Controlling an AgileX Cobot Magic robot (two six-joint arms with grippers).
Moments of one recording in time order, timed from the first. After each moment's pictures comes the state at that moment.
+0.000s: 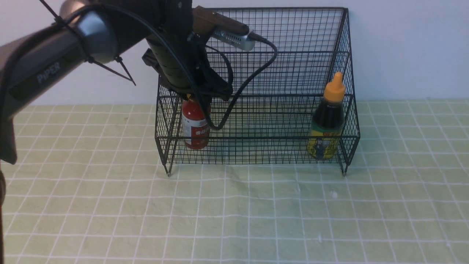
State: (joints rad) right arm 0.29 -0.01 -0.38 0.06 0.34 0.04; left arm -0.45 1.99 -1.86 0.13 1.08 0.02
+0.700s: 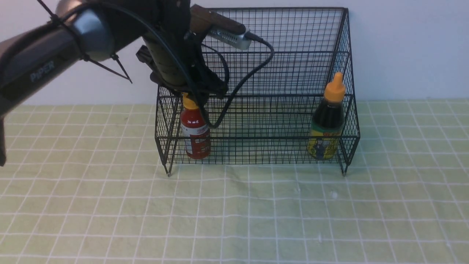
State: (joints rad) right arm 0.29 -0.01 -0.38 0.06 0.34 0.04; left arm -0.45 1.91 -1.86 0.17 1.13 0.00
